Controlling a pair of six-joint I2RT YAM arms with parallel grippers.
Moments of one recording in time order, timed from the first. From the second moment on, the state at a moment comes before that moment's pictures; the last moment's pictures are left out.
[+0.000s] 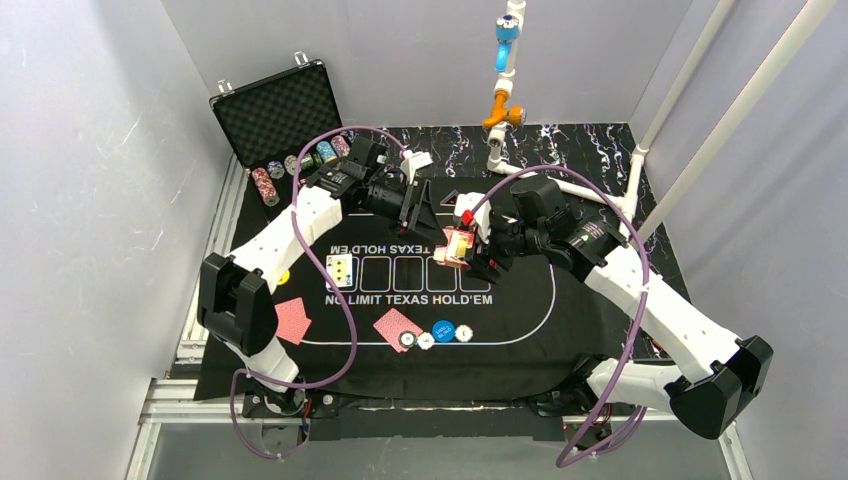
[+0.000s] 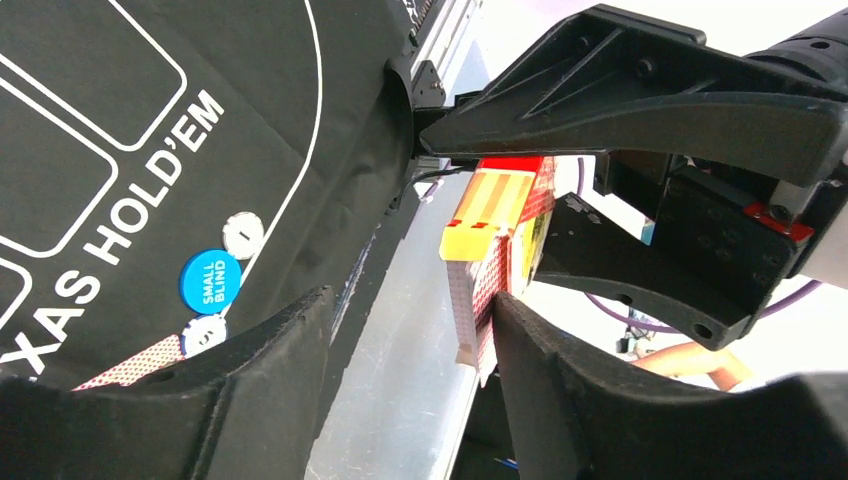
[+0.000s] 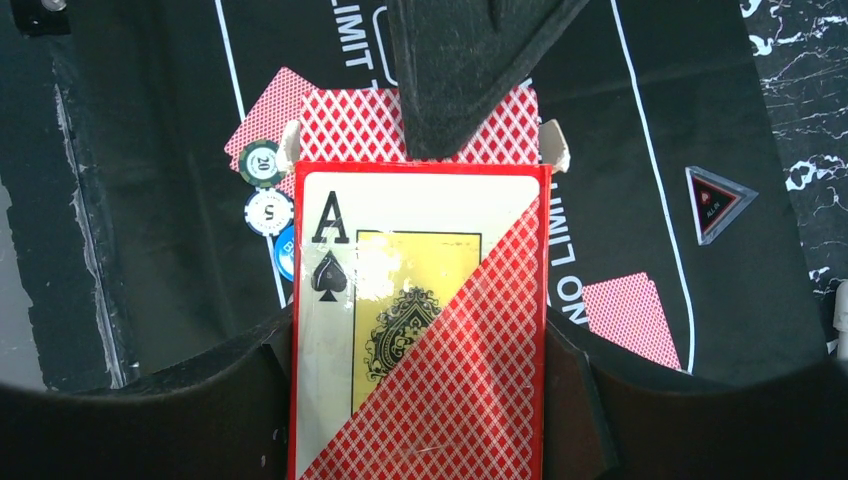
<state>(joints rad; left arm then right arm) -0.50 1.64 1.46 -0.71 1.01 -0.40 0.70 1.16 1.18 -0.71 -0.49 -0.50</state>
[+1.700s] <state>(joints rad) -0.22 1.48 1.57 -1.12 0.73 0.28 0.70 1.15 1.18 -0.71 -0.46 -0.47</state>
